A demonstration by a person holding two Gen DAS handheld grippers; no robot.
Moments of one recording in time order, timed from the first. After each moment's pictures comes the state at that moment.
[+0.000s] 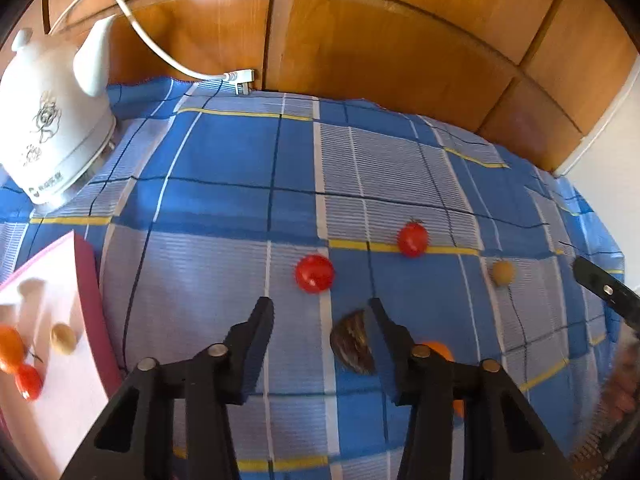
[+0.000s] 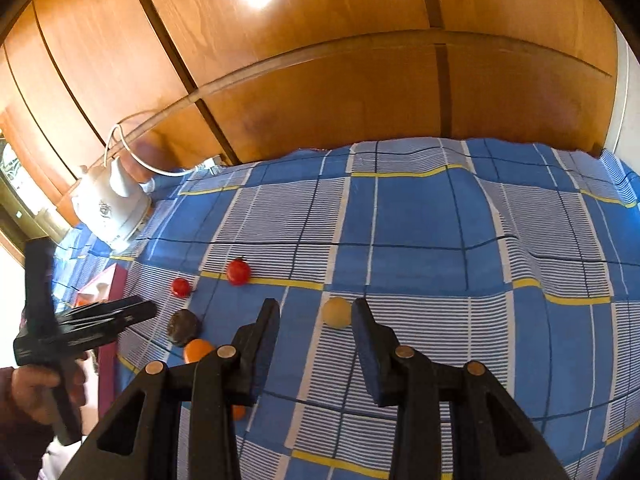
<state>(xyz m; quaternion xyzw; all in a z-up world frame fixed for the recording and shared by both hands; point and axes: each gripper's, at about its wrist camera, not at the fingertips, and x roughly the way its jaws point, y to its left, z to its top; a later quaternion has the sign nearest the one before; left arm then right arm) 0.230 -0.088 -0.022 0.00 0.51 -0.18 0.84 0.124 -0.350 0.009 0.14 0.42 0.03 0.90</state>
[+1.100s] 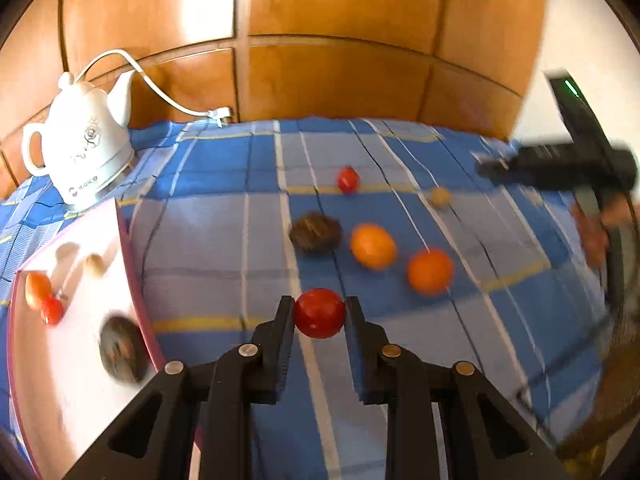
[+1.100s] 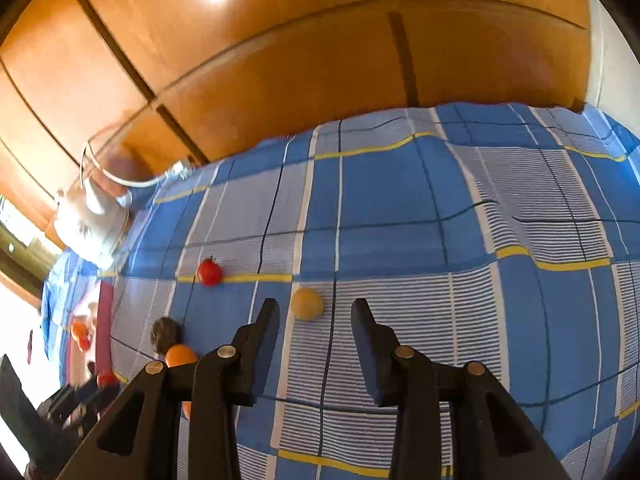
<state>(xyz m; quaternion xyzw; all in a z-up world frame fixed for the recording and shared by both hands) 0.084 -0.065 -0.015 0.07 0.41 -0.23 0.88 0.131 -0.371 -0.013 0.18 0.45 0.00 0.87</state>
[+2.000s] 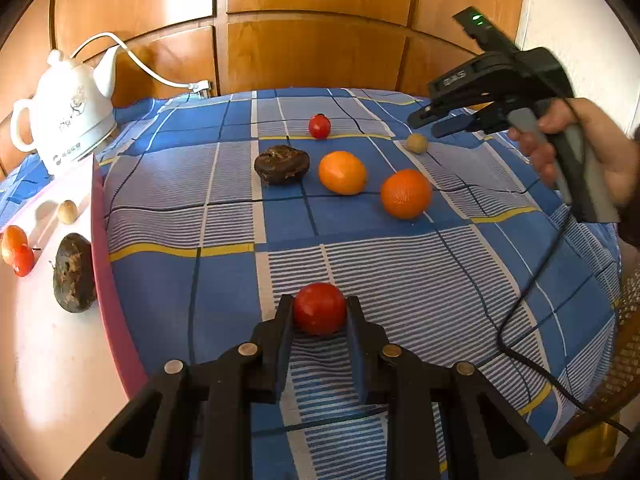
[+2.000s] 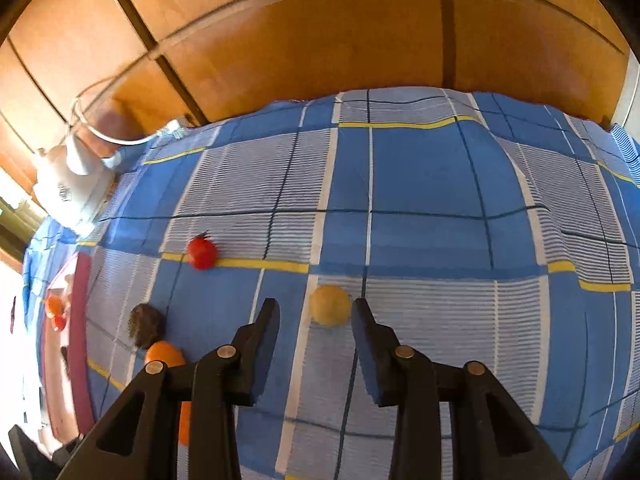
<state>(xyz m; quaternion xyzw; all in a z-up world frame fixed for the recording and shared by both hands) 0.052 -0.079 -0.062 0.07 0.41 -0.24 0.88 0.175 -0.344 -0.040 0.14 0.50 -0.01 0.86</state>
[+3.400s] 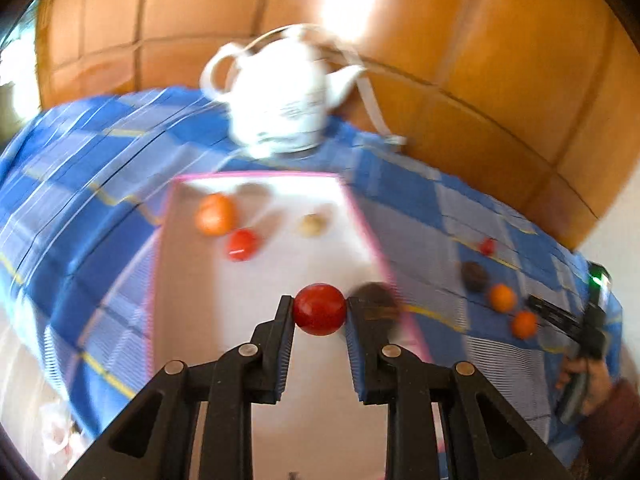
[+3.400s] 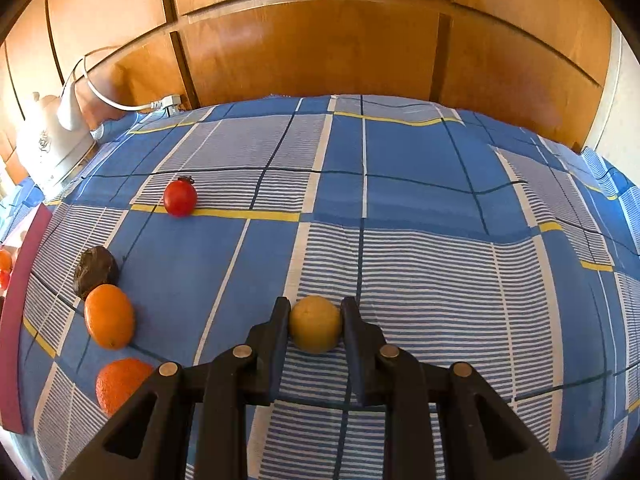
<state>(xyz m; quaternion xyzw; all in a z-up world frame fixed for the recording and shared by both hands) 0.088 0.125 -0.002 -0.11 0.41 -0.05 0.90 0.127 -0.305 -0.074 0.05 0.43 -0.06 0.90</state>
